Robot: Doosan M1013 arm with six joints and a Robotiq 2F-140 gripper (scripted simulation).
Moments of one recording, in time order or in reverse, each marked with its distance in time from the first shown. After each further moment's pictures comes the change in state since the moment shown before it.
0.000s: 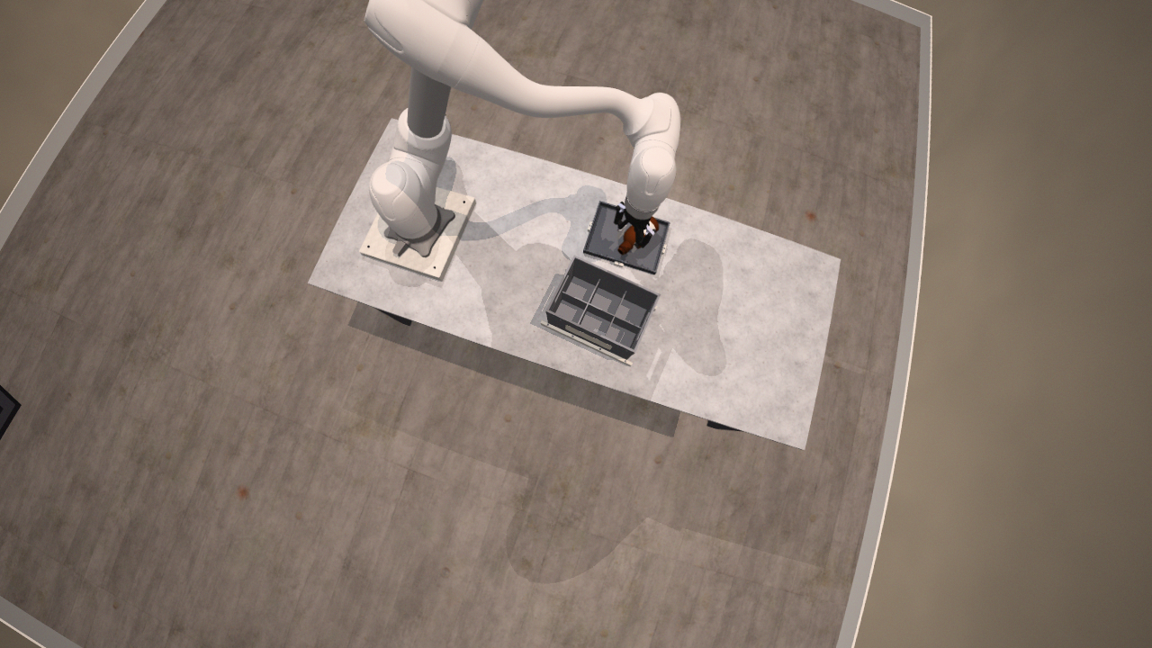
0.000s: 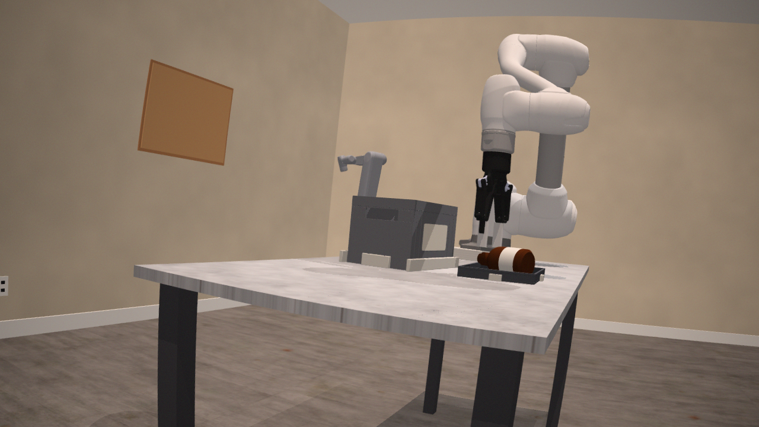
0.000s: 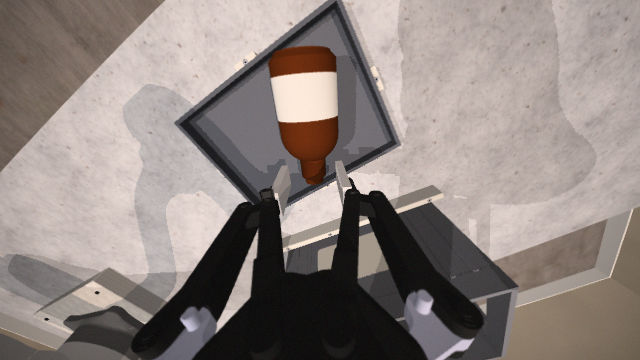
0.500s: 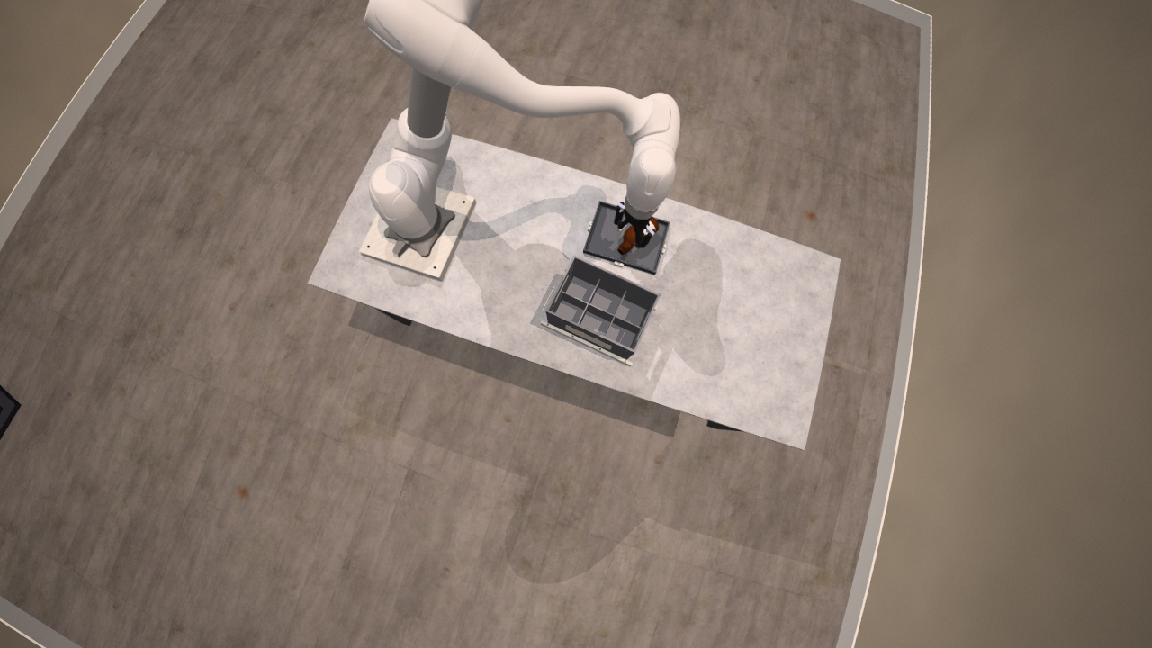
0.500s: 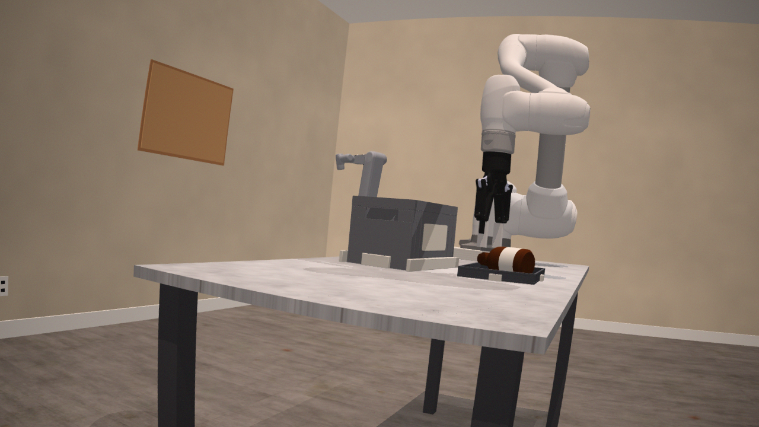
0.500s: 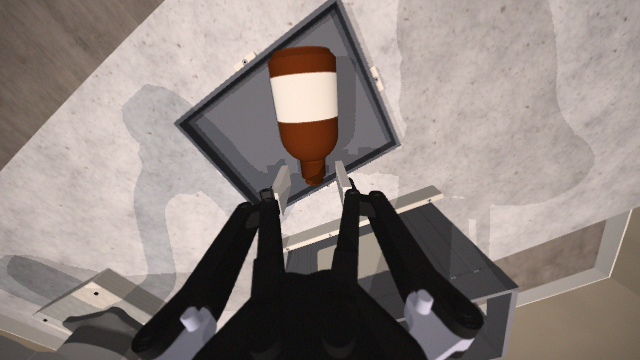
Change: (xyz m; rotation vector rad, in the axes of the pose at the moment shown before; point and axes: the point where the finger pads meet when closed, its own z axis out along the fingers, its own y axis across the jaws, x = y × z) arm 0.000 0.000 0.001 -0.002 0.001 0.000
